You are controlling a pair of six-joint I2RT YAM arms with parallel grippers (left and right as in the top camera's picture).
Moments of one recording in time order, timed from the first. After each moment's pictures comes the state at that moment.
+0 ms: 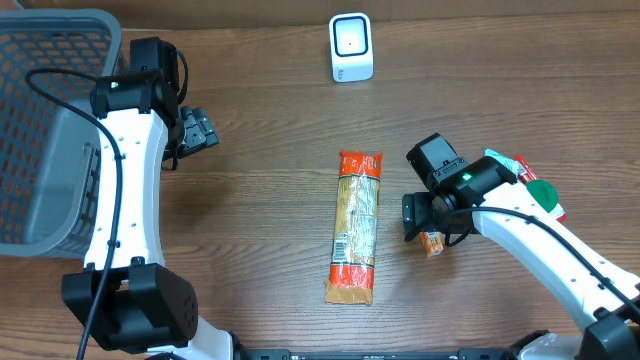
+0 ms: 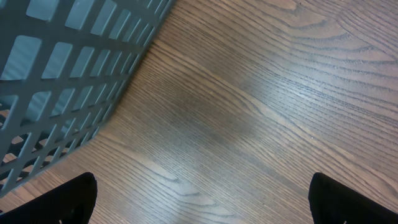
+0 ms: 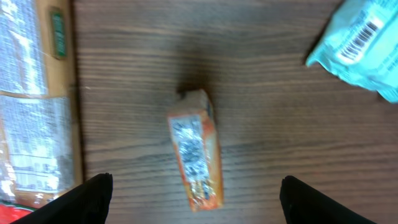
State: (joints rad) left arm 0.11 1.74 1.70 -1.32 -0.27 -0.41; right arm 0.53 1.53 1.09 -1.03 0.05 0.51
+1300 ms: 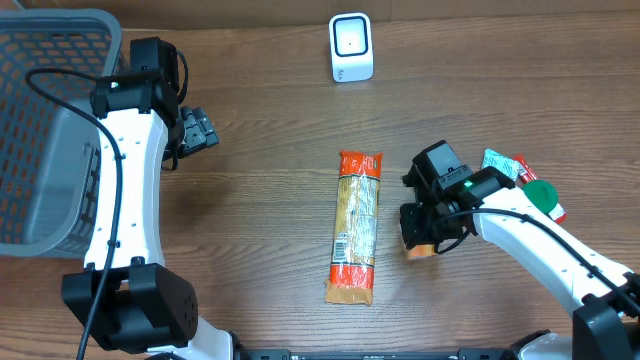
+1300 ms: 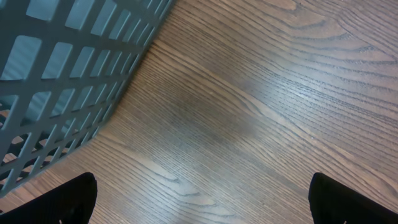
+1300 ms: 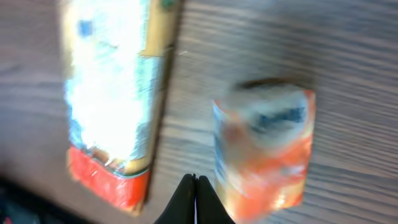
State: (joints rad) left arm 0.11 1.74 1.70 -1.32 -0.27 -0.41; right arm 0.48 1.55 0.97 -0.83 -0.34 0.33
